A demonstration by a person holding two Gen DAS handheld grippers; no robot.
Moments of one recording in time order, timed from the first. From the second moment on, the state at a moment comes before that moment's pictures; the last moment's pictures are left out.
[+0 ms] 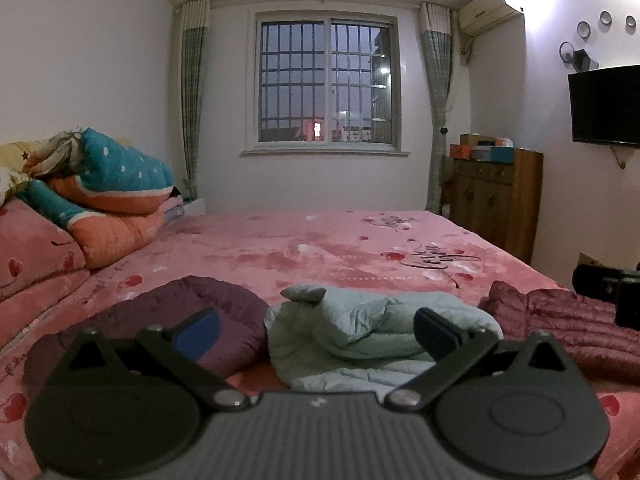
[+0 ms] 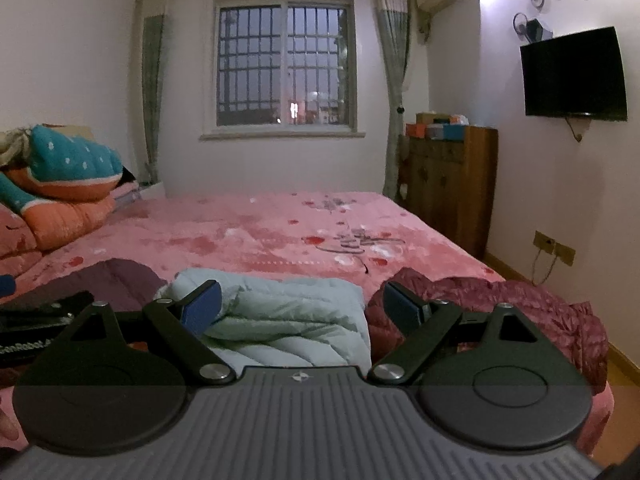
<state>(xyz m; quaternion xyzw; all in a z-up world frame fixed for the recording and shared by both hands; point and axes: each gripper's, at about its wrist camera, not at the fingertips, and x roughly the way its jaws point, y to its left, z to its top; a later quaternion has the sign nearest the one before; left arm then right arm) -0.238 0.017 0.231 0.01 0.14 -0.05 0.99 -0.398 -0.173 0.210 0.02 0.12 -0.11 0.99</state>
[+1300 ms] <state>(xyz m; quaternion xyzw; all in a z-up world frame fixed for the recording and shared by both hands) -0.193 -0.007 0.150 0.05 0.23 -0.06 0.97 -0.331 -0.209 0.103 0.05 0.17 -0.10 0.98</state>
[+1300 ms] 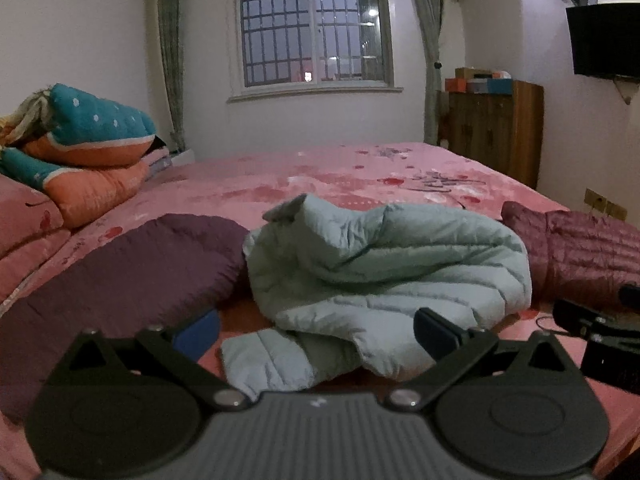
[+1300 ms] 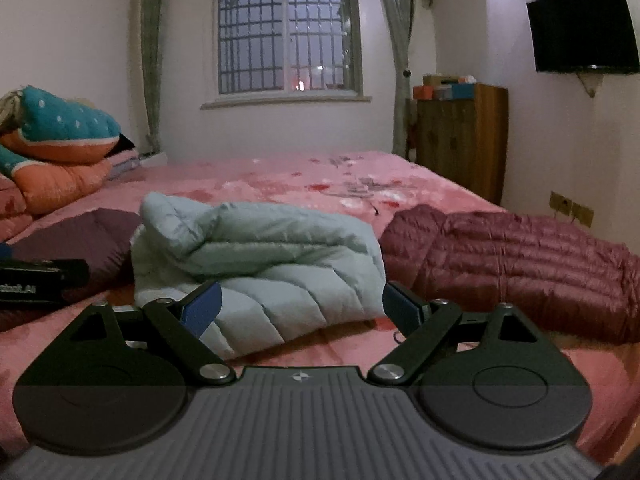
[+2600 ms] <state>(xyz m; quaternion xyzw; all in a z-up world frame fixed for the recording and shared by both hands) -0.109 -0.062 0.065 -0.01 0.29 -0.14 0.95 -0.256 -0.285 0.042 0.16 0.26 -0.13 0.94</state>
